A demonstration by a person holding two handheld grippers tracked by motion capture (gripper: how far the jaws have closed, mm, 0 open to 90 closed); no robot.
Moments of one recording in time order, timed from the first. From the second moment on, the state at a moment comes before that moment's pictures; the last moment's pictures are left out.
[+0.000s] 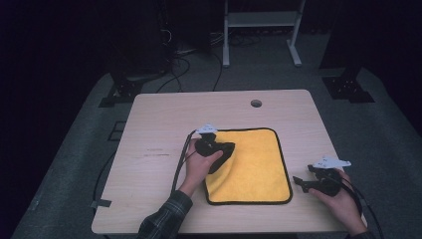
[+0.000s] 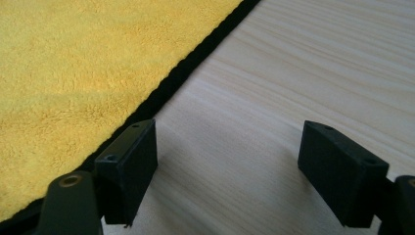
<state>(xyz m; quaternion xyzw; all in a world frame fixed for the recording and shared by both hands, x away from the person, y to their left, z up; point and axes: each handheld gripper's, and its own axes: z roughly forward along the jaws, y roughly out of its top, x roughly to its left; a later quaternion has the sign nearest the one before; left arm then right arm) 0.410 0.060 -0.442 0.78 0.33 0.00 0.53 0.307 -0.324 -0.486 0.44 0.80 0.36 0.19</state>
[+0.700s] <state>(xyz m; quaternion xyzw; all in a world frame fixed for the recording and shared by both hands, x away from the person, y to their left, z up) 0.427 -0.003 -0.444 0.79 0.30 -0.04 0.53 0.307 -0.324 -0.486 0.44 0.80 0.36 0.19</state>
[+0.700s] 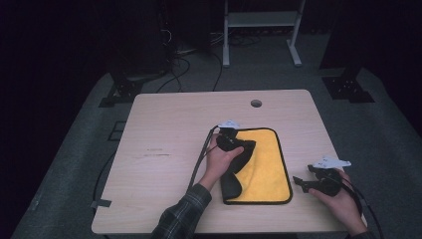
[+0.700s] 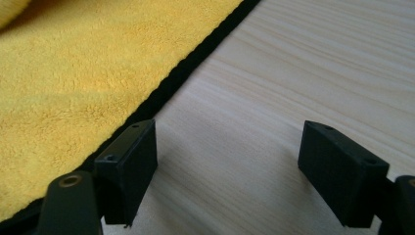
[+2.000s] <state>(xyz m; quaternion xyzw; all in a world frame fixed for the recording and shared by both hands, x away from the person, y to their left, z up) 0.442 -0.100 -0.480 0.84 0.28 -0.06 0.46 0.306 -0.324 -0.486 0.44 0.80 0.36 0.19</state>
